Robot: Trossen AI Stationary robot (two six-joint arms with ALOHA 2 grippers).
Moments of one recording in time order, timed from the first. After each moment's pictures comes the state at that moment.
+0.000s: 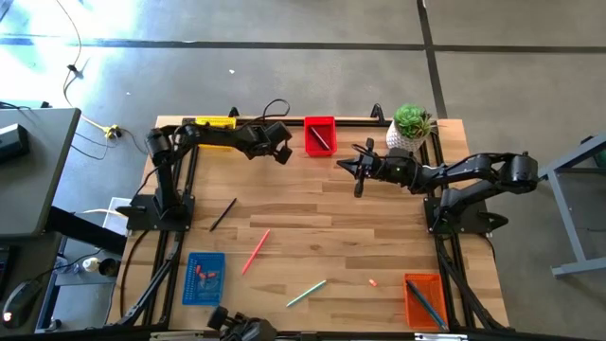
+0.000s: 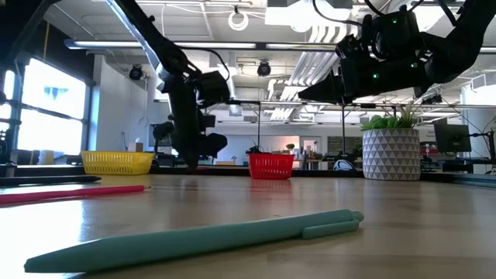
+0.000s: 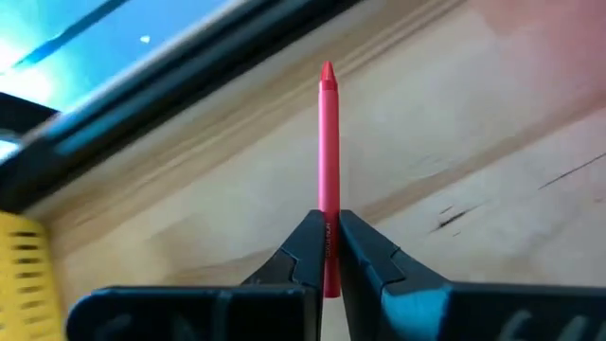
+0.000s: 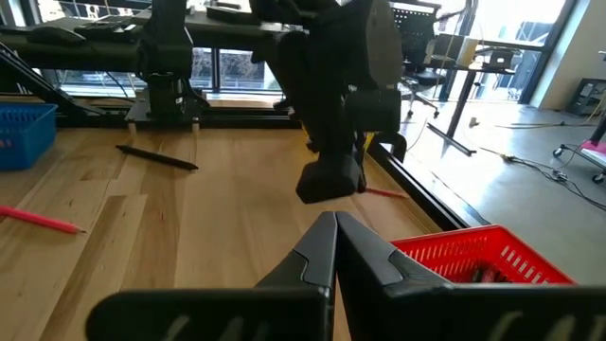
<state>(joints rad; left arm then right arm) 0.64 1.89 1.10 -0.38 -0.49 -0.41 -0.33 1.34 0.35 0.88 -0.06 -0.14</state>
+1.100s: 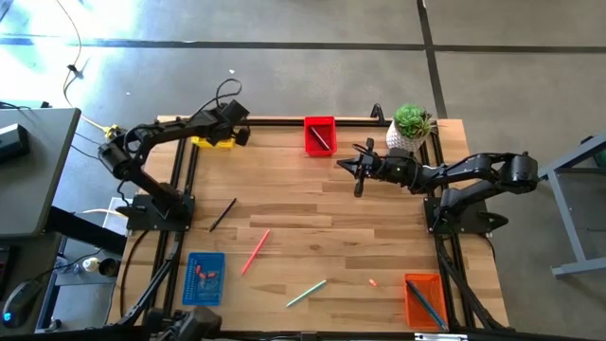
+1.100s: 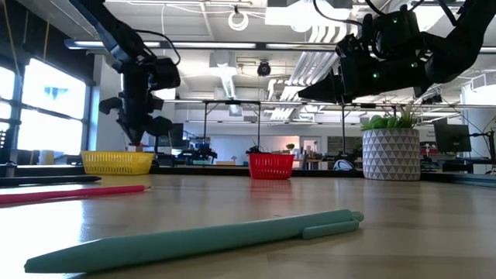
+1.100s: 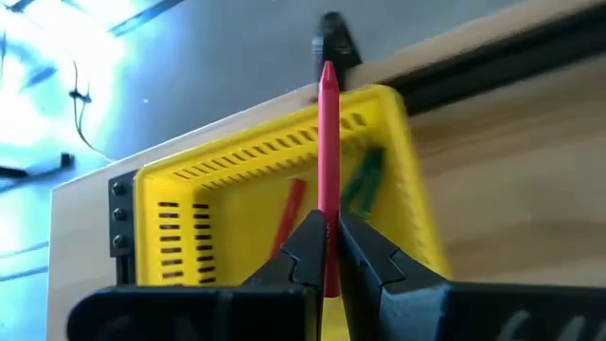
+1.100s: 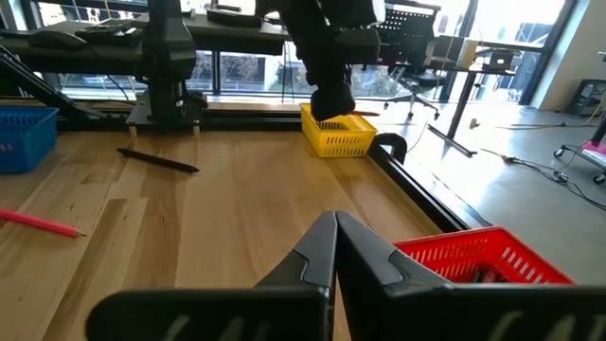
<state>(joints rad) 0.95 1.53 0.90 -0.56 -0.58 -0.31 -0.33 1.34 0.35 0.89 -0.06 -0.13</state>
